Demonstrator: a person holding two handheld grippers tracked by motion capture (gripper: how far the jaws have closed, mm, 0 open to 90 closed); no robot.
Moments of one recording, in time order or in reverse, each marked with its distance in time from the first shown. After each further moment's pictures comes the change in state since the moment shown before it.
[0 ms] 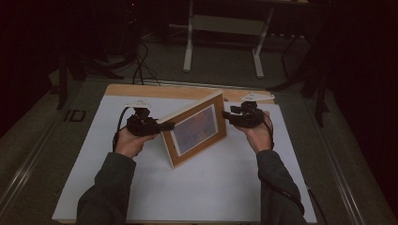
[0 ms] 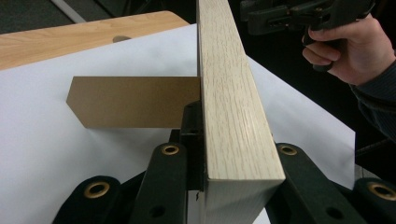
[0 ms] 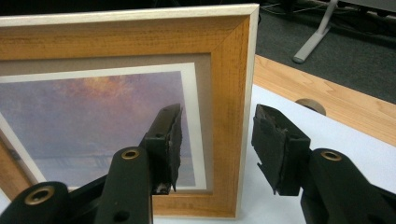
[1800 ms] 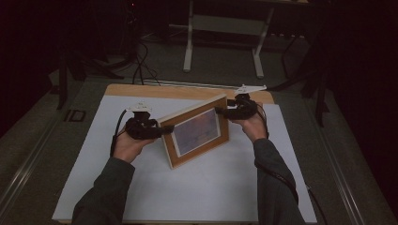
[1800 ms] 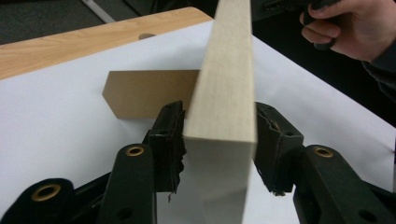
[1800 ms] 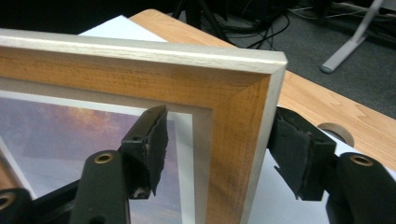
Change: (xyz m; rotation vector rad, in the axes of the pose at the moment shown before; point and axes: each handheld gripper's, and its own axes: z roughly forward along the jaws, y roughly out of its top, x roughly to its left) left arm -0.015 -0.005 -0.003 0.018 0.134 0.045; right arm -0.017 0.016 0.033 0.010 0.117 -0.065
